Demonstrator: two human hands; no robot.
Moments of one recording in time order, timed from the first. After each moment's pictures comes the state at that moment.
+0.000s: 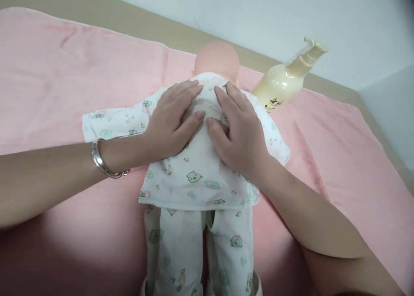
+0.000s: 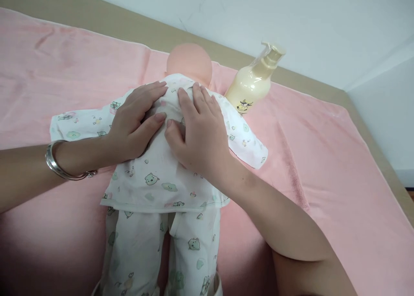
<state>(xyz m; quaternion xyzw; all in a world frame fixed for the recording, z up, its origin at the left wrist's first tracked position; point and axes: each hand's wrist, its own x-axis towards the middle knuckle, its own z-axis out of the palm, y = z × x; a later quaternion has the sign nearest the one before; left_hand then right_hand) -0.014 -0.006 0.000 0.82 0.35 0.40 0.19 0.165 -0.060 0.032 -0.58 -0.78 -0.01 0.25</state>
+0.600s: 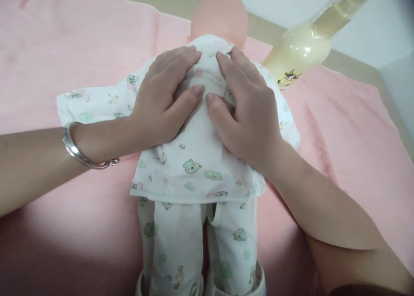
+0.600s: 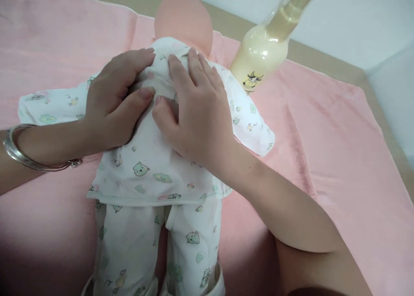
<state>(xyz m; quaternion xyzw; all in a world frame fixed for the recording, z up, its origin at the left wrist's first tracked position) -0.016 0.001 -0.004 0.84 0.31 0.42 0.14 0.154 -0.063 0.047 -0.62 -0.75 0.00 0.22</state>
